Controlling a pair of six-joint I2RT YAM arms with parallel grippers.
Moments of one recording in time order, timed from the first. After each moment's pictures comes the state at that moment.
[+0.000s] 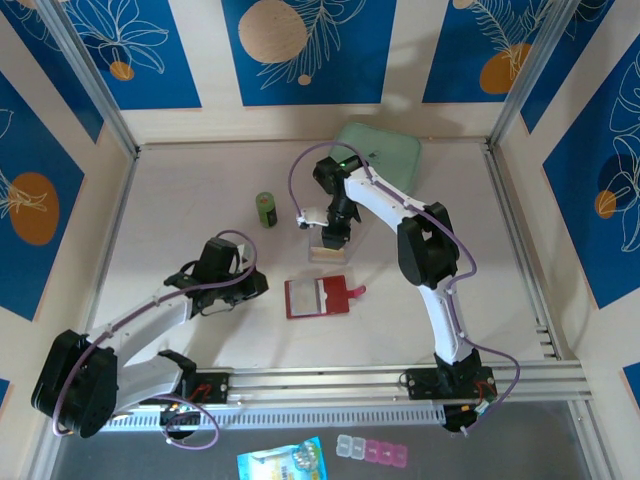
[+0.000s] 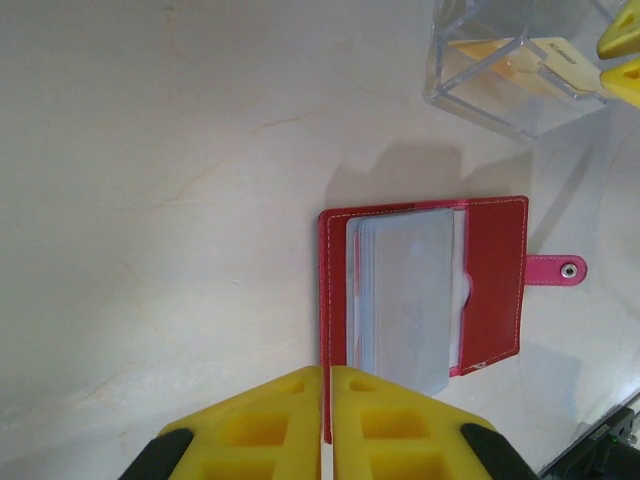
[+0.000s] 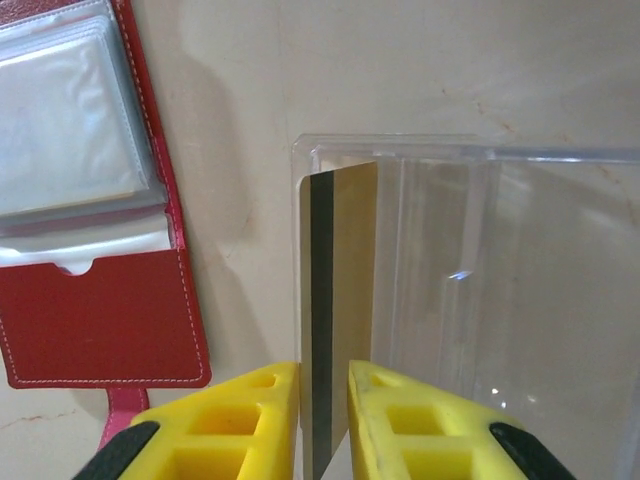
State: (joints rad) left arm -0.46 1.12 0.52 -0.31 0.36 -0.76; right arm 0.57 2.24 1.97 -1.33 -0.26 -0.91
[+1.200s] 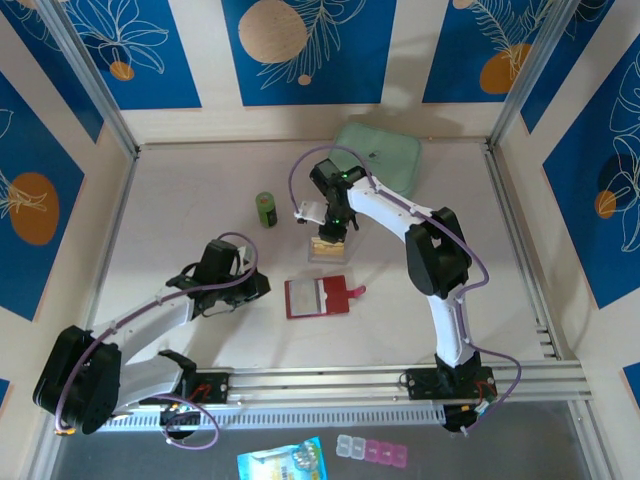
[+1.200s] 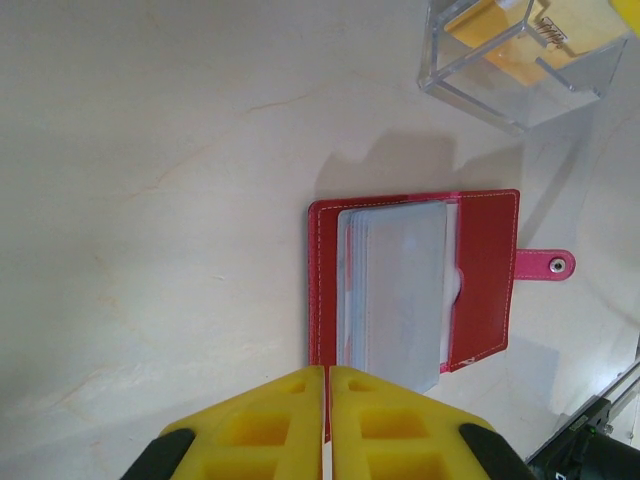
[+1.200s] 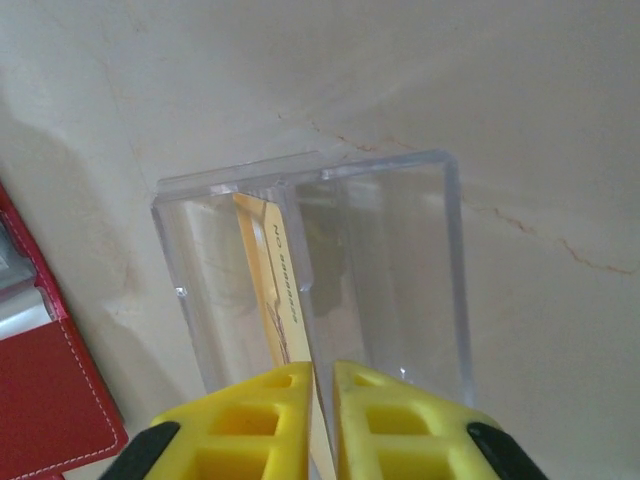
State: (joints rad) left arm -0.46 1.14 0.49 -0.25 0.40 -0.79; right arm 0.60 2.11 1.77 -1.04 -0.10 -0.71
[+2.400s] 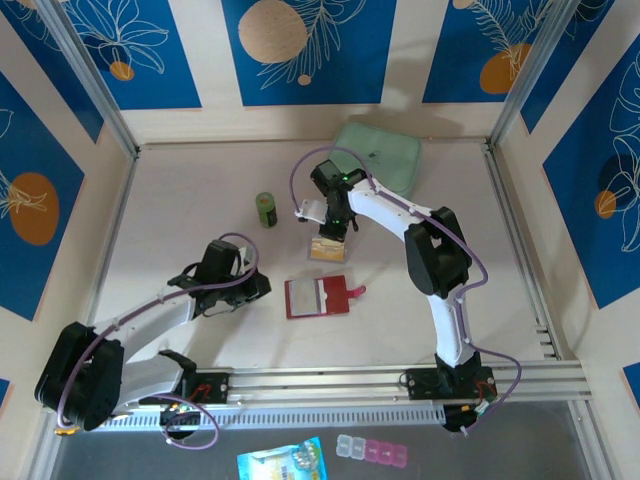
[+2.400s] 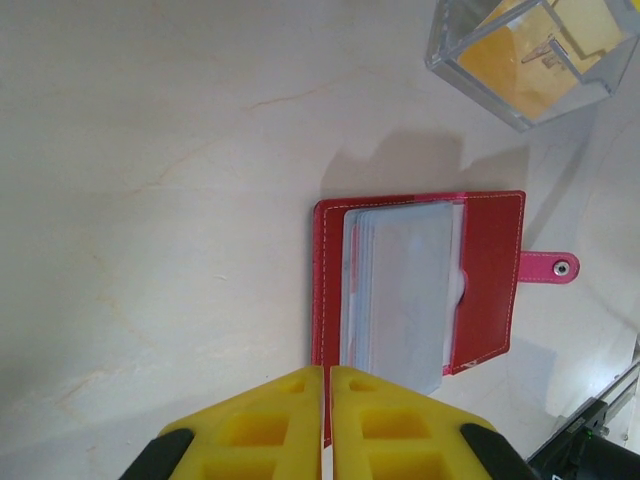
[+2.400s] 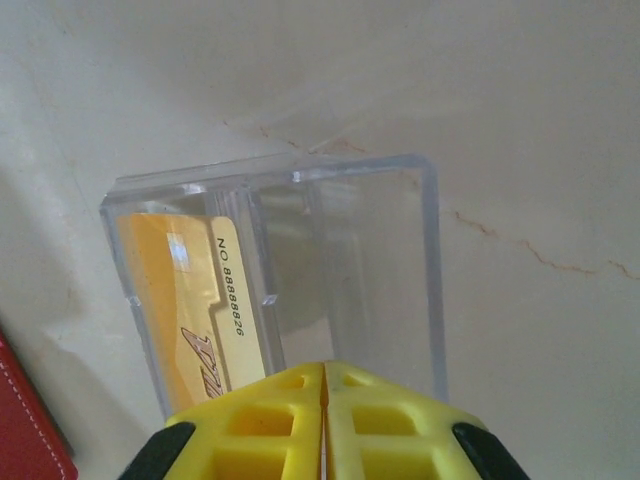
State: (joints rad) left arm -0.46 1.16 0.49 -0.23 0.41 -0.81; right arm 0.60 2.11 1.74 -0.96 -0.06 -0.70
